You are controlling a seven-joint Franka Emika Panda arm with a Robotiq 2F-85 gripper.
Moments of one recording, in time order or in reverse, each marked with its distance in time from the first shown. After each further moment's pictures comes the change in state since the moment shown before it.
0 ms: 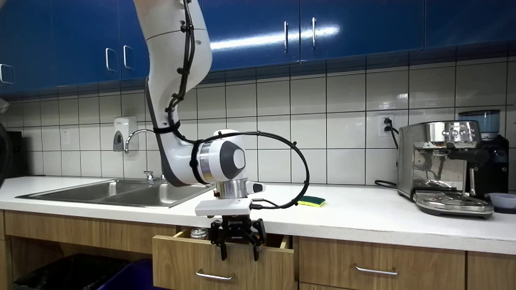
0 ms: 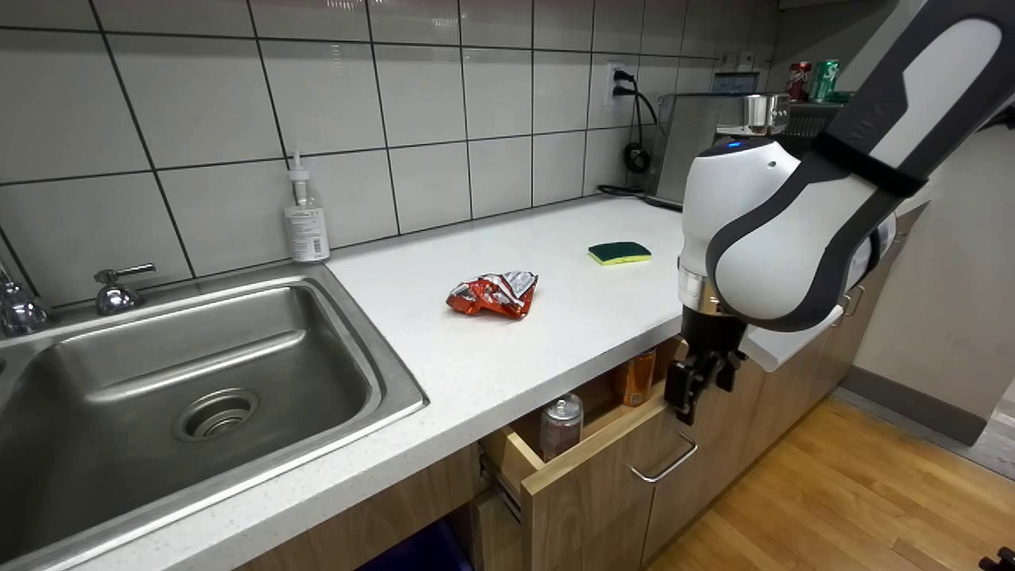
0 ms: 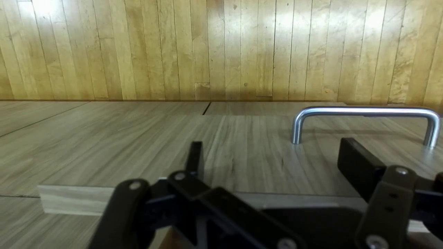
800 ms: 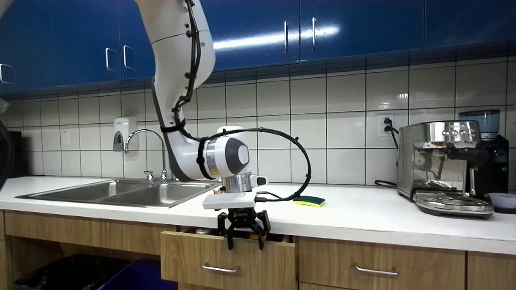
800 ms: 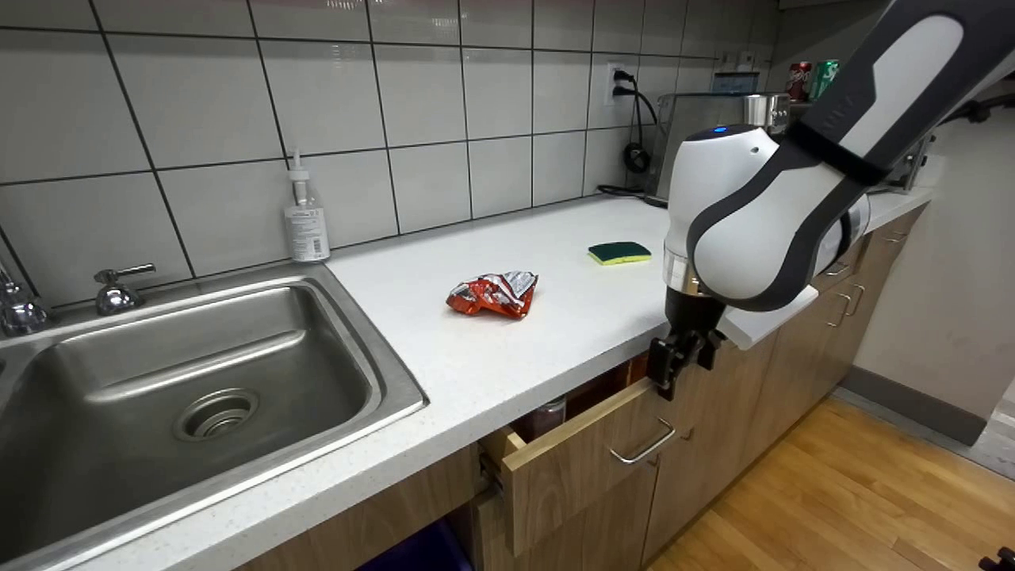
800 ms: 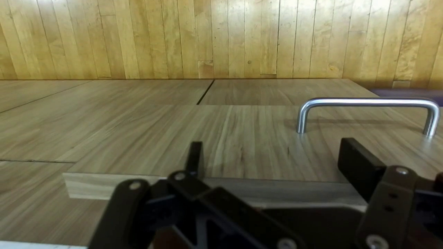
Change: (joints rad) arm -0.001 0.023 -0.003 0.077 0.001 0.000 0.000
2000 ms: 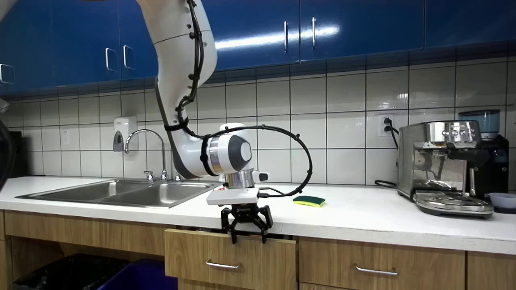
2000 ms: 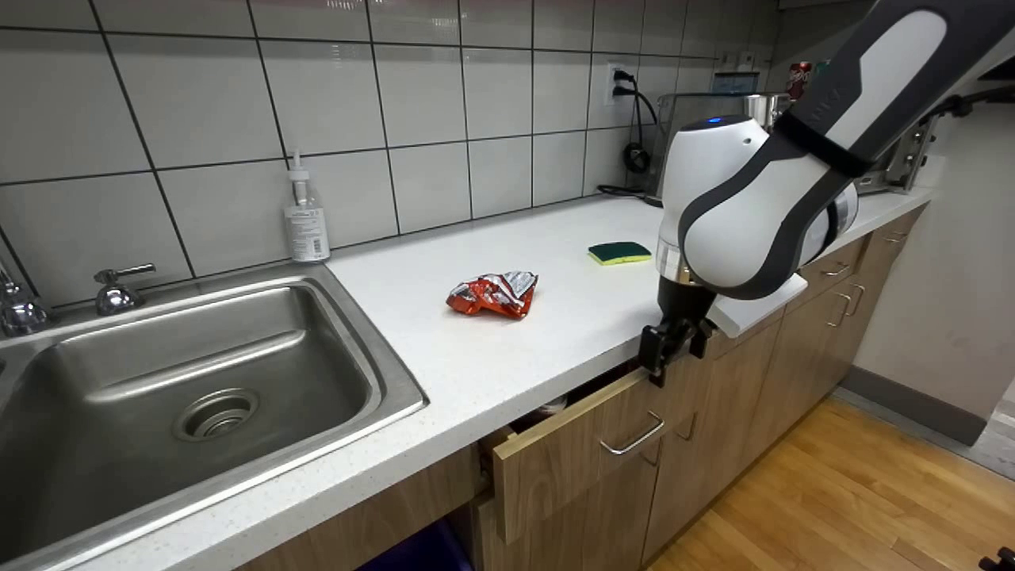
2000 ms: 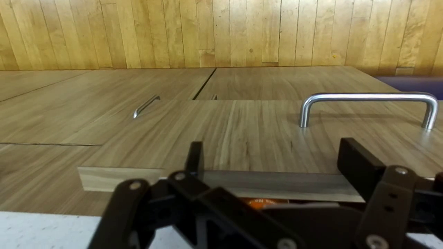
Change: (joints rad) arm -0.004 0.007 0.000 0.038 0.004 -0.003 0.000
